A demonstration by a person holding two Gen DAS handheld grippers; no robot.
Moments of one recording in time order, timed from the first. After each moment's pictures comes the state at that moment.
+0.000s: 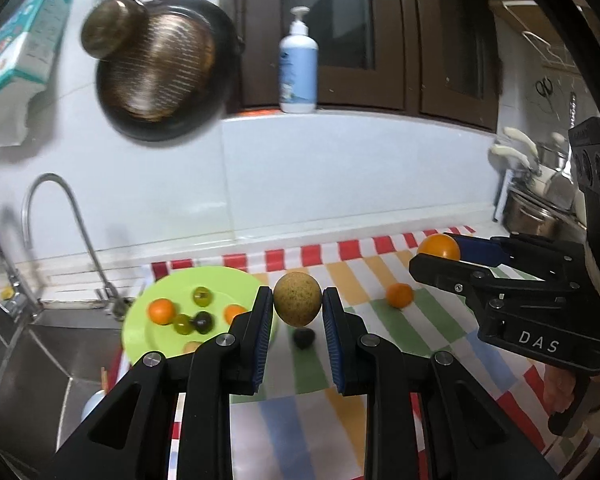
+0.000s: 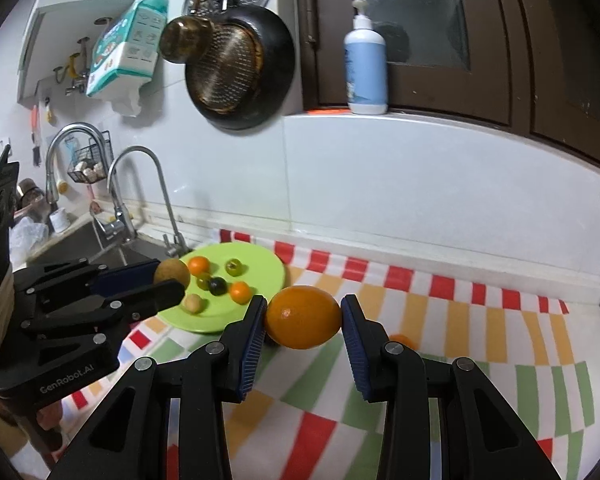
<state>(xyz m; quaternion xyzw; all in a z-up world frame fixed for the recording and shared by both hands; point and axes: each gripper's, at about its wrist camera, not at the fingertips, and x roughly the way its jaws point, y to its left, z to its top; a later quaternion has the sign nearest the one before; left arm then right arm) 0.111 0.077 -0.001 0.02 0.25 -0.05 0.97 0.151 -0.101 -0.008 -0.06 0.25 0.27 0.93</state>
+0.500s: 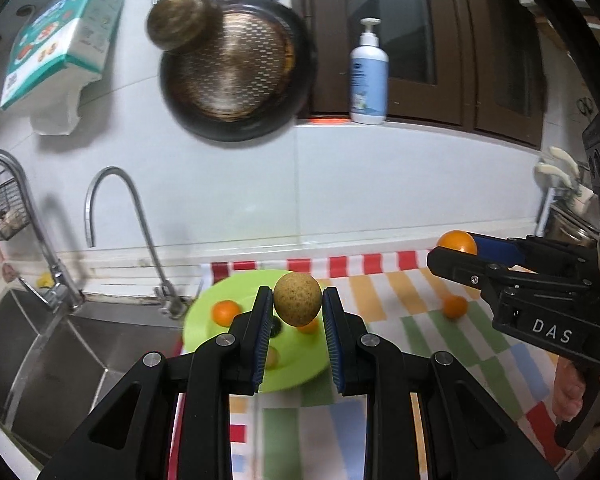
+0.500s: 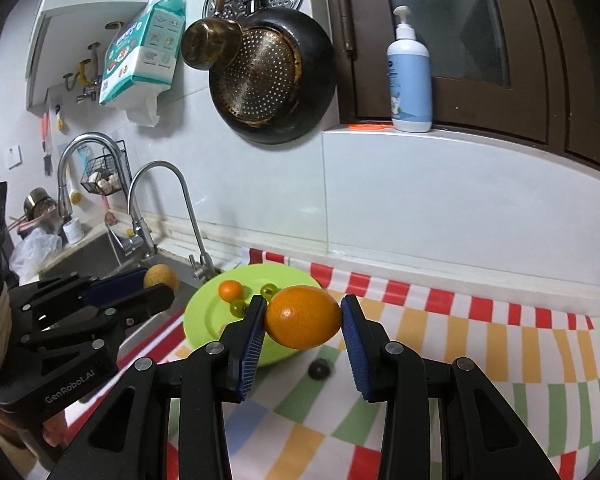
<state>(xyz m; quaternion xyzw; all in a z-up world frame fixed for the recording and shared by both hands) 0.112 0.134 0.010 0.00 0.25 0.03 0.97 0.167 -0.048 0.005 -0.05 0.25 0.29 0.92</state>
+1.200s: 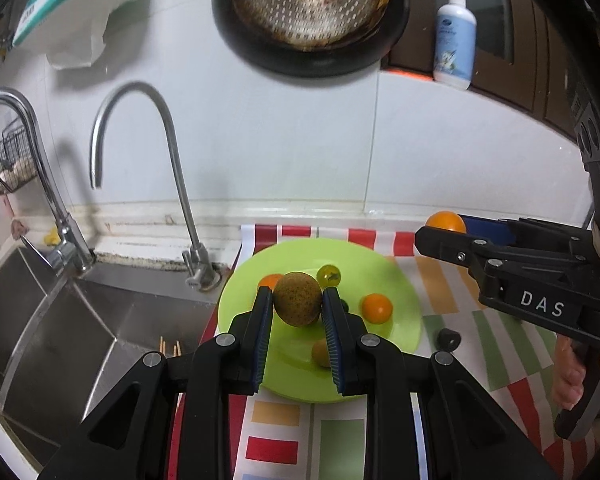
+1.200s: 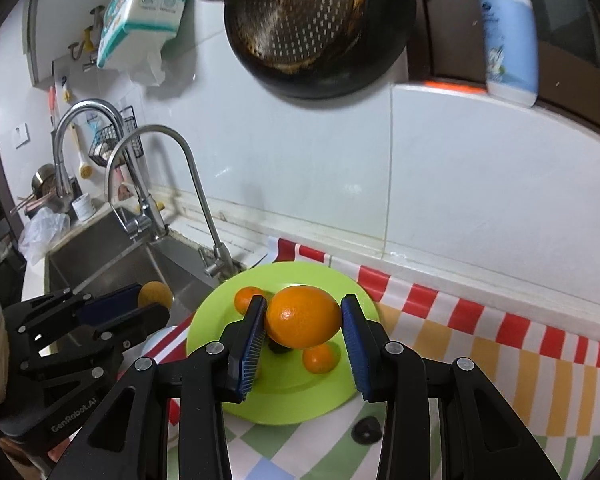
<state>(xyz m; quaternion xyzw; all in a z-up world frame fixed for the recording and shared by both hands) 0.164 0.194 -0.040 -0.03 0.30 0.08 0.95 0.248 0.038 -0.035 -0.07 0.31 0.34 0.89</state>
